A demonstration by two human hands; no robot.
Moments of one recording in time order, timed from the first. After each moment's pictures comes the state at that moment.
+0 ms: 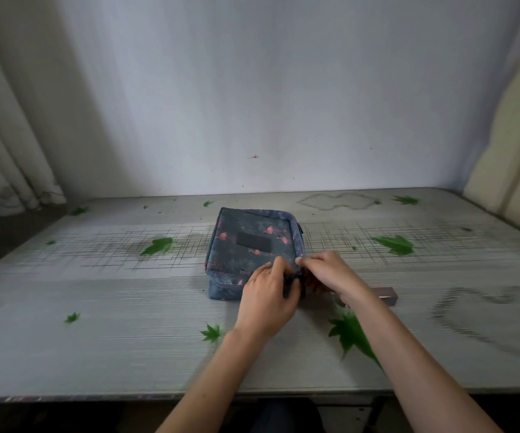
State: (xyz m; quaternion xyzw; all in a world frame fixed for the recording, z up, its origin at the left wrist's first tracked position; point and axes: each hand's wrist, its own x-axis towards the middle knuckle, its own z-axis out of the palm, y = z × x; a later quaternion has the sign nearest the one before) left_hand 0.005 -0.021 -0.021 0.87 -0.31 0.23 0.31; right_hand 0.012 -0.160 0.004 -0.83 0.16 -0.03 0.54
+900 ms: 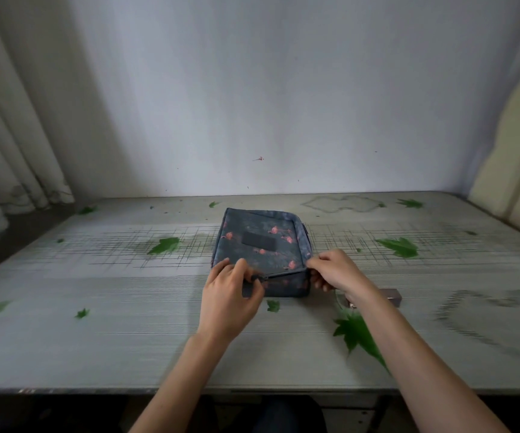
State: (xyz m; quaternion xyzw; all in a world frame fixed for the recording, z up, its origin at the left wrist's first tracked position) left_hand 0.010 0.037 -0.015 0.88 -0.25 0.28 0.31; right_hand 0.007 -0.161 0.011 -0.84 0.15 -0.03 0.52
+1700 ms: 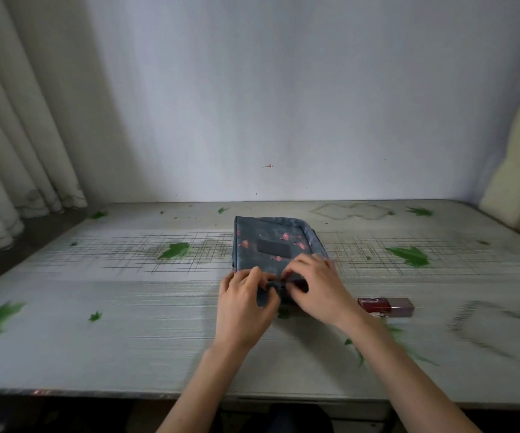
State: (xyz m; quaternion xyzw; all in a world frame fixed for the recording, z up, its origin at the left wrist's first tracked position) left_hand 0.002 0.031 -0.014 0.86 -0.24 0.29 0.34; right_hand -0.002 -0.122 0.001 -0.94 -0.11 -0.21 0.23
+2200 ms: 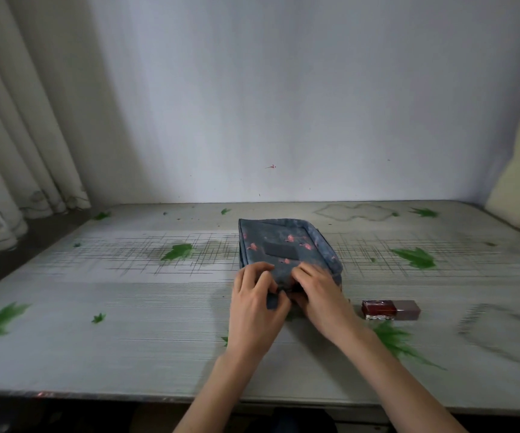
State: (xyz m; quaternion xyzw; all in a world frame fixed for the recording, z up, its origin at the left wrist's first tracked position) left_hand 0.001 0.020 -0.021 0.85 -0.23 0.29 0.38; right_hand -0.007 -0.114 -0.010 -0.95 -0.12 -0.22 0.20
